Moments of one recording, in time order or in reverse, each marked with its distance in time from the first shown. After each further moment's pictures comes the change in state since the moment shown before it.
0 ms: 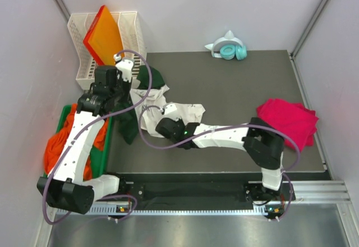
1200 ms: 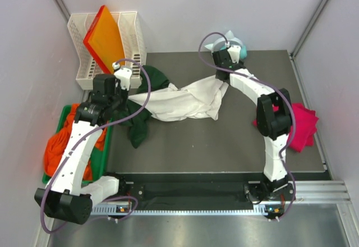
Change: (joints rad) left arm 0.001 -0.098 -0.092 -0.024 -0.041 0.027; right arm -0.774 0.154 0.413 -0.131 0.020 -0.029
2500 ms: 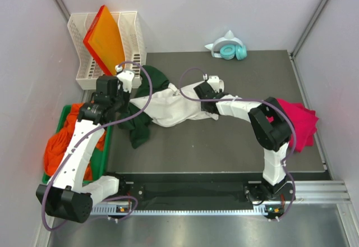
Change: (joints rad) left arm 0.001 0.013 -0.047 0.016 0.023 -0.005; right arm 0.245 -0.135 -0.452 0.184 -0.086 0.043
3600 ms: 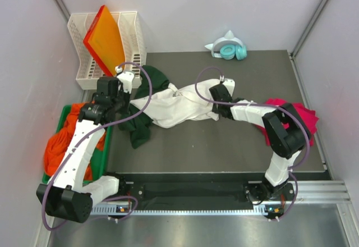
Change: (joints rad) left arm 0.000 0.000 -0.015 0.001 0.001 -0.023; right arm -0.098 -0.167 -0.237 0.160 -0.136 0.099
